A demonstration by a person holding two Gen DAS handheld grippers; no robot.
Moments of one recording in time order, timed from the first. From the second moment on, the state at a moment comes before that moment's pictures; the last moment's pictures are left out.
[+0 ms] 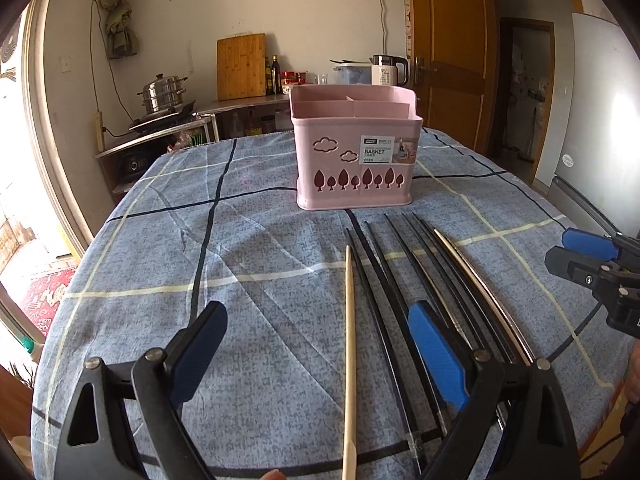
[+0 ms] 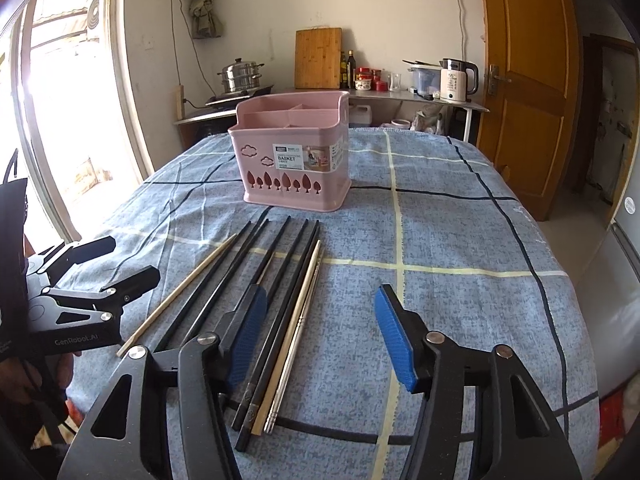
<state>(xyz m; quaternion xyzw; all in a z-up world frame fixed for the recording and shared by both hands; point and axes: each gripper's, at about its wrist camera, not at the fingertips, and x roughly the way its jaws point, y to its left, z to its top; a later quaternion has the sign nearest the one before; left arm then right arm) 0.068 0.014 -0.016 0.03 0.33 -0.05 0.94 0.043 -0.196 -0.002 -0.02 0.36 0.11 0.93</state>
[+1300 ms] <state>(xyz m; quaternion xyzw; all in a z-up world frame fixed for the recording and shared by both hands) 0.152 0.004 -0.048 0.07 0.43 -0.08 0.90 0.166 -0.169 -0.053 -0.03 0.48 0.15 0.87</state>
